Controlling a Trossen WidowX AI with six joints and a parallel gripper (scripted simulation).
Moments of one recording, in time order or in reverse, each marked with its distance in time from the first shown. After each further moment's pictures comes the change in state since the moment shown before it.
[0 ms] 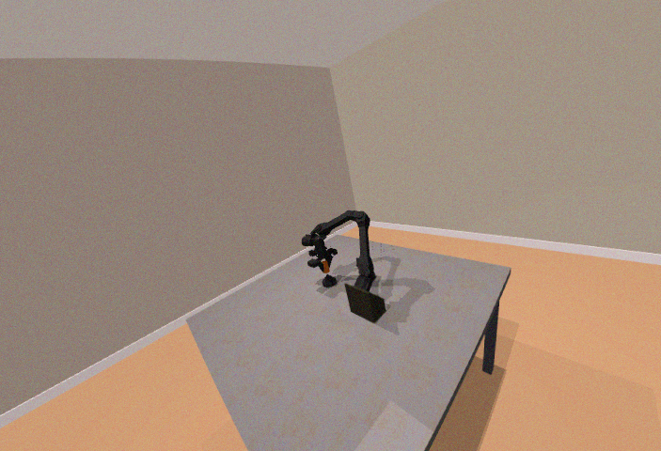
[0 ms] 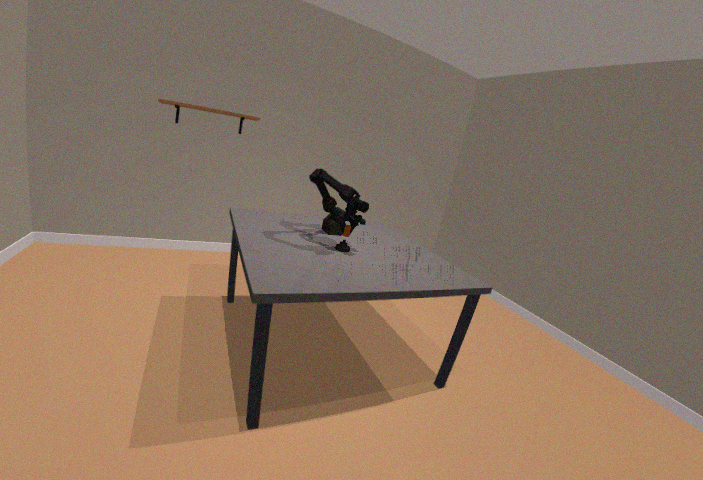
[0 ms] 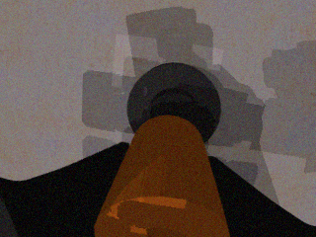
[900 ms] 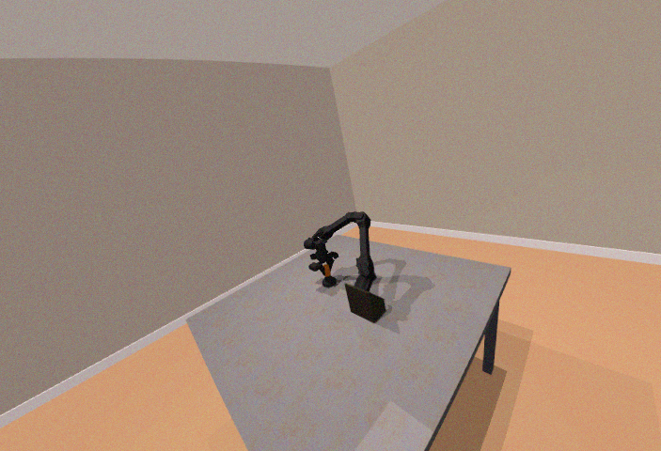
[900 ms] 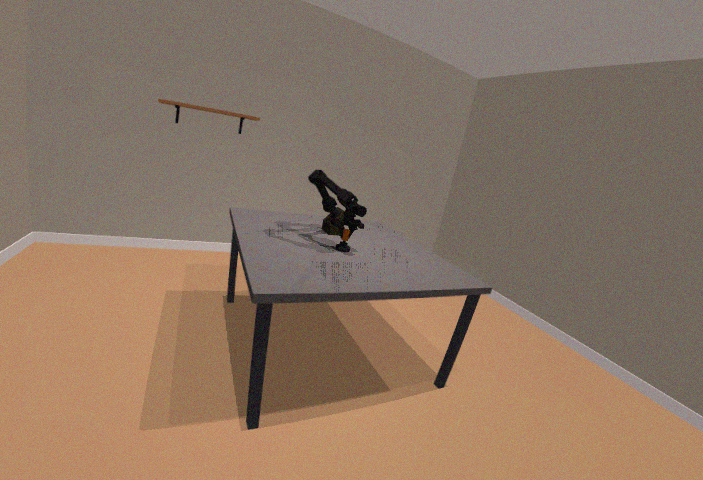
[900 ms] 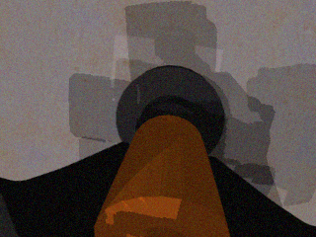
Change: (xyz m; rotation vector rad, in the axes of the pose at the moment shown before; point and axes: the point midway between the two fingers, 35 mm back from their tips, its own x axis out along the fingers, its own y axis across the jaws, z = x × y) arm 0.025 -0.003 0.001 0.003 -0.004 -0.002
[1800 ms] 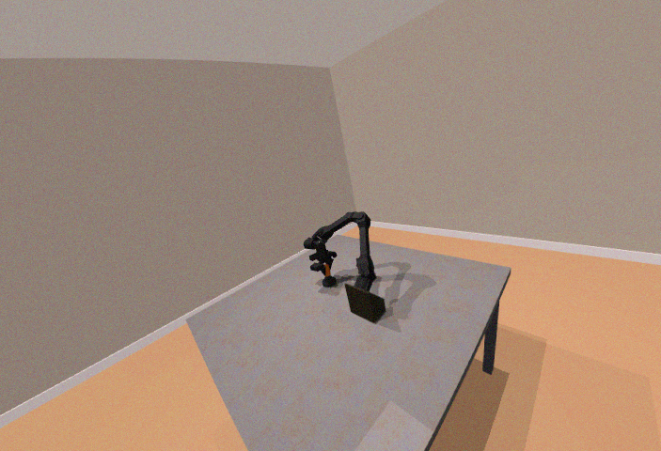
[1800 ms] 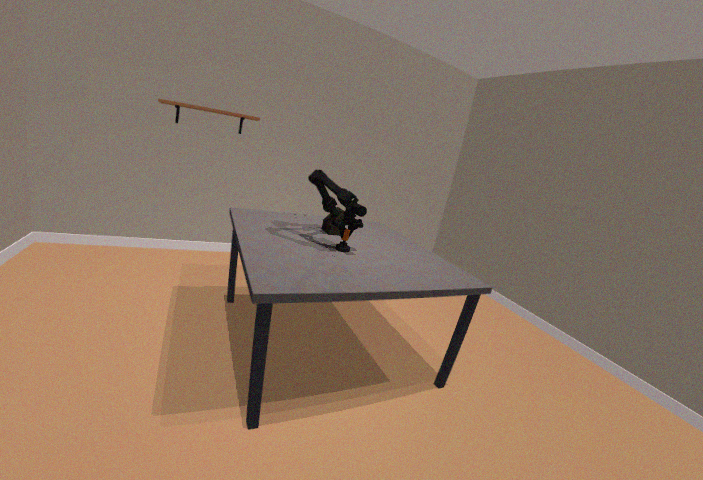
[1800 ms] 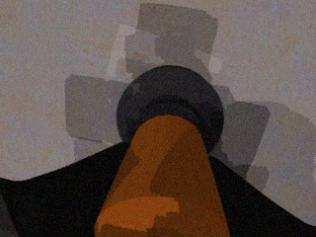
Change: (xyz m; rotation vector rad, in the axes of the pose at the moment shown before) arm -0.001 0.000 0.000 -0.195 0.000 0.000
